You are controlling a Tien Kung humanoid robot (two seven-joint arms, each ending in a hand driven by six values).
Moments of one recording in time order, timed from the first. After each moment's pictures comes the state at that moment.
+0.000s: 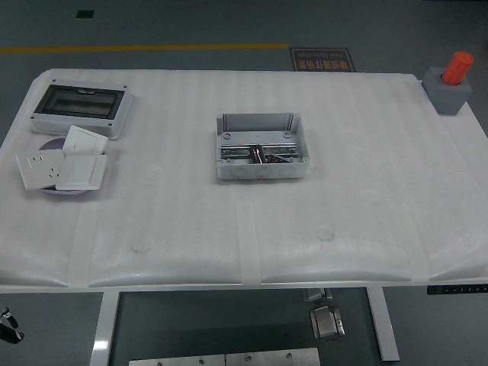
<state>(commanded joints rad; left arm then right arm) -0.41 0.28 -0.57 -0.21 1.56 -0.06 0.10 -0.30 -0.50 1.96 1.78 -1.77 -0.43 -0.11</state>
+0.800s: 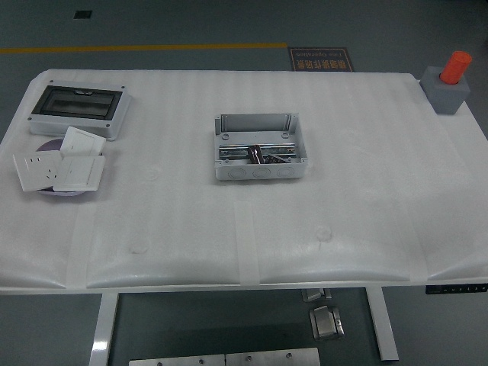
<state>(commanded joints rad) -0.07 0.27 -0.29 -0.19 0.86 0.10 0.06 0.33 -0.58 1.46 1.44 -1.72 -0.37 -0.09</state>
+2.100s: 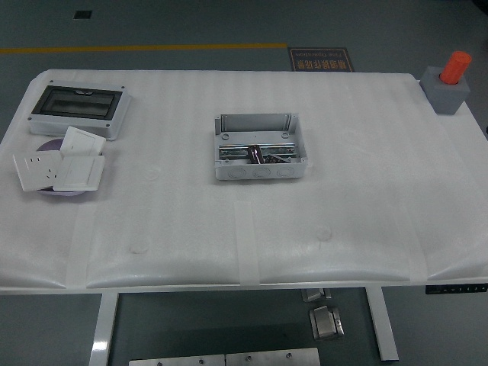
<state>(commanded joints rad) -0.02 0.25 -0.24 -0.20 0.65 0.11 0.05 0.52 -0.55 1.38 1.39 -1.61 -0.37 -0.07</state>
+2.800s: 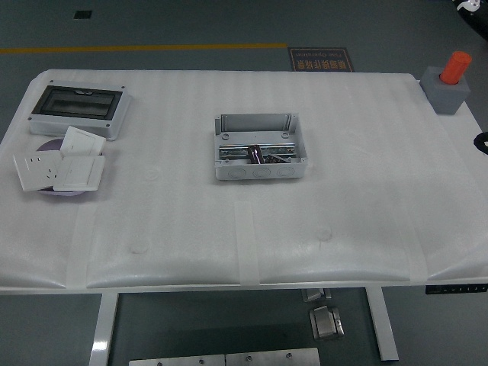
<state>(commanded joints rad) -0.02 0.25 -0.22 -0.20 0.63 0.11 0.05 0.49 -0.53 1.35 1.39 -1.53 -0.37 -0.05</state>
